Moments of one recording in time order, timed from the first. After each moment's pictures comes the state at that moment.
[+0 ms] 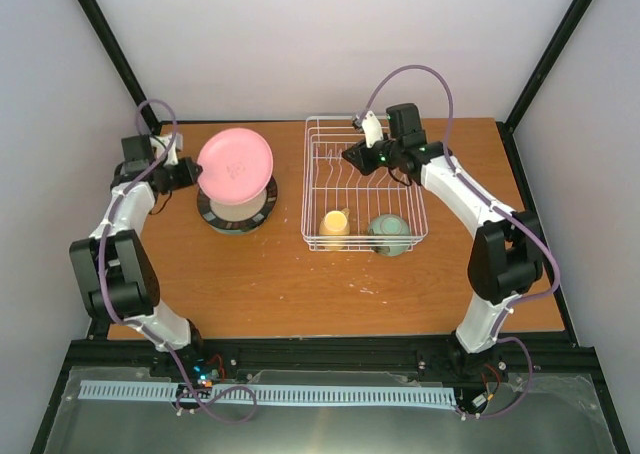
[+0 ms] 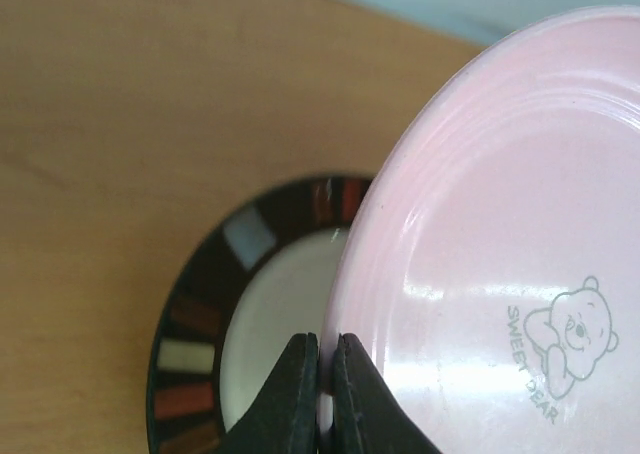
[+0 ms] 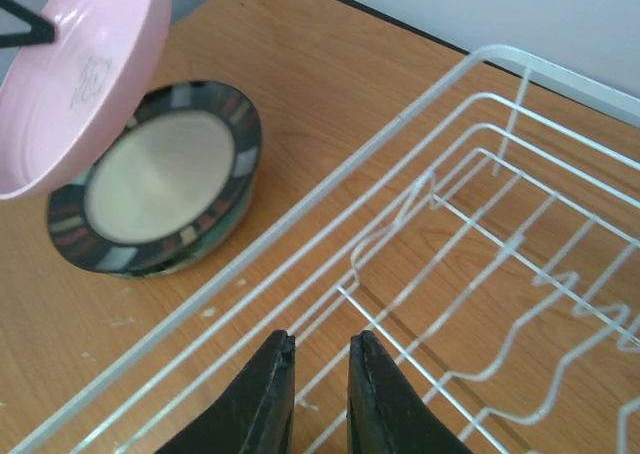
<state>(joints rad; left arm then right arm) 0.26 1.61 1.14 -0.37 0.53 -0.08 0.38 1.76 1.49 -0.38 -0.48 -0.12</state>
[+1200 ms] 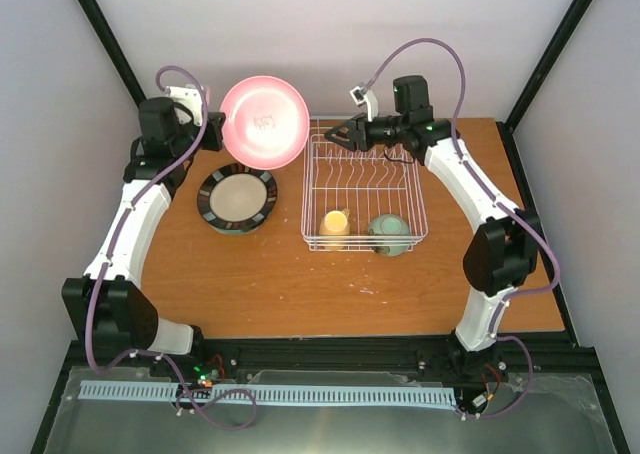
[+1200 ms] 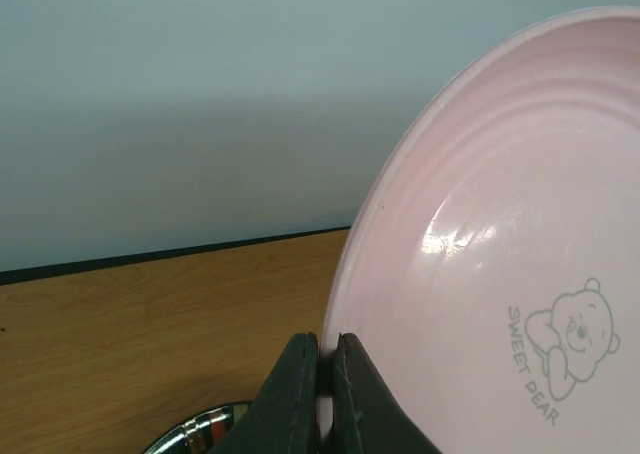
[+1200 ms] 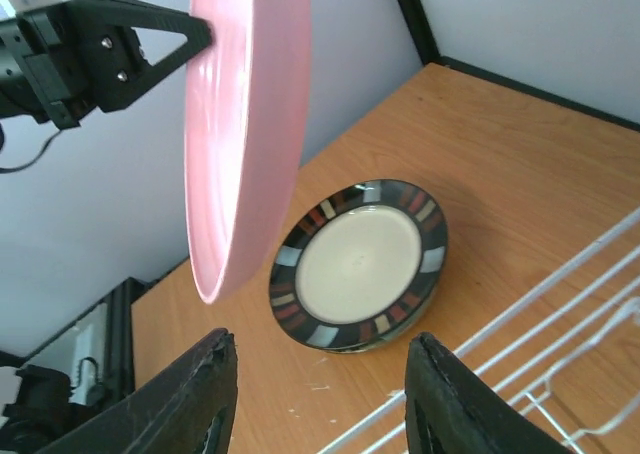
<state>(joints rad) -0.04 1.40 1.35 -0.26 0.32 -0.07 0.35 1.81 1.75 -0.45 -0.88 0.09</state>
